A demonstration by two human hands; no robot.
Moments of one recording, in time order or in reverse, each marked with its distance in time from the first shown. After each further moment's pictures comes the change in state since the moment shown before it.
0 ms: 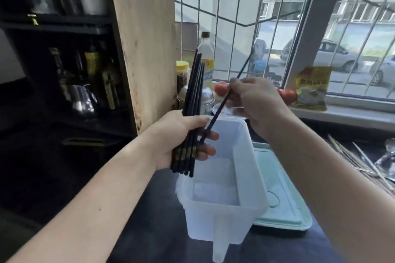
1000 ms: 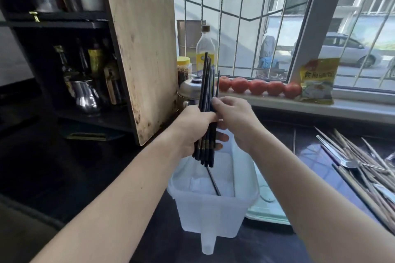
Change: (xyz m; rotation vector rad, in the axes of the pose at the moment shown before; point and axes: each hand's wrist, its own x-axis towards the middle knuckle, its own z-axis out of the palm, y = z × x) left_hand 0.042 -0.023 0.040 0.089 0.103 0.068; right_hand 0.009 0.072 0.018 0.041 -0.180 0.032
